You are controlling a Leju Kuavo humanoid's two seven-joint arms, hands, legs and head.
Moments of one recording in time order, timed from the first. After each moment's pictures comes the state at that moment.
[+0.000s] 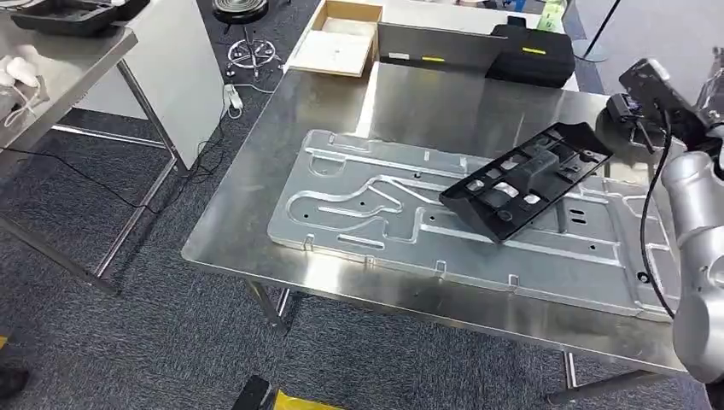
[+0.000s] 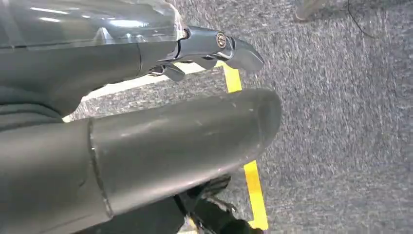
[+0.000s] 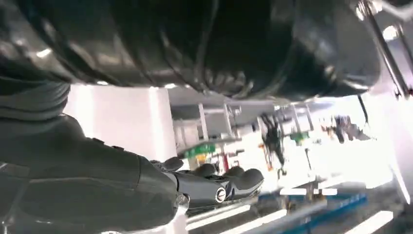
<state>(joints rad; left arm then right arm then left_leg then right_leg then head) -0.17 -0.24 0.58 -0.21 -0.93 0.05 -0.46 -1.15 -0.44 -0.04 -0.53 1.02 -0.30 0.10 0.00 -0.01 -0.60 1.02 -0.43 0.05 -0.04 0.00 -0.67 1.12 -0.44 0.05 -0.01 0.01</state>
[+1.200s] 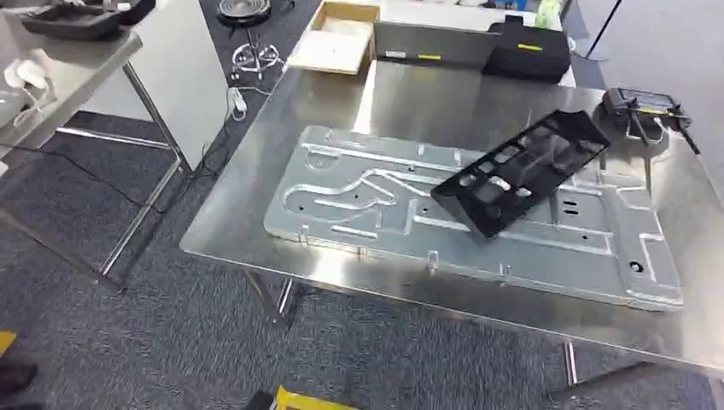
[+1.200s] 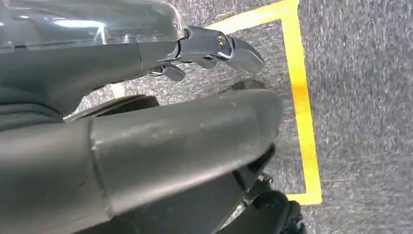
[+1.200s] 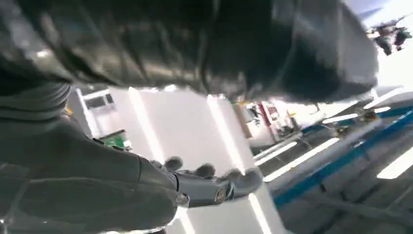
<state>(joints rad) -0.14 -0.24 0.59 -0.21 -0.92 -0.05 -0.27 -0.61 -0.80 -0.37 -0.89 0.73 -0.44 -0.06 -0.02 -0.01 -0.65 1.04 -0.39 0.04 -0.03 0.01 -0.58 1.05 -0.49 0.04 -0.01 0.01</state>
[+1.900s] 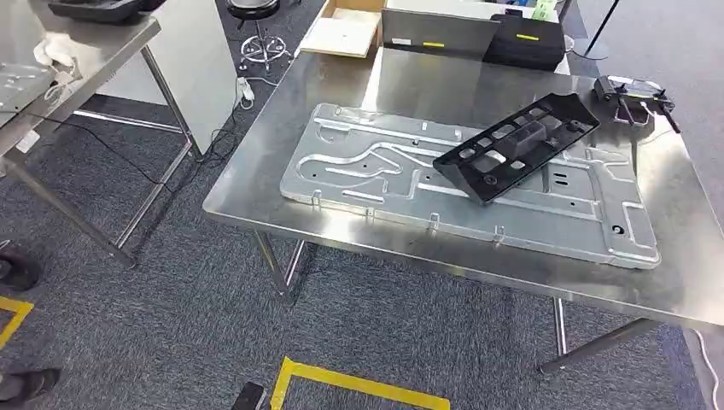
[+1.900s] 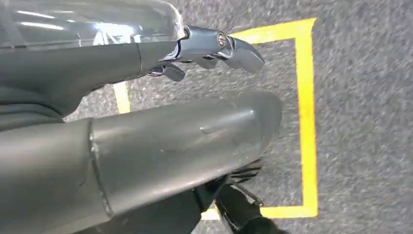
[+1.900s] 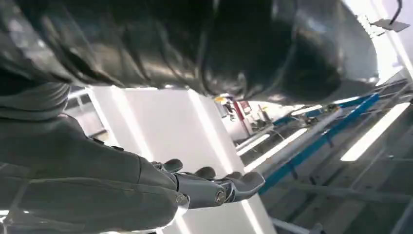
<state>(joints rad) -0.14 -0.23 0.61 -0.21 -0.88 0.01 -0.37 -0.58 -0.65 -0.43 -0.78 0.69 -0.61 -0.28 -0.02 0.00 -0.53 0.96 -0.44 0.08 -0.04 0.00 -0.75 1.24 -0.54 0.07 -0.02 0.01</state>
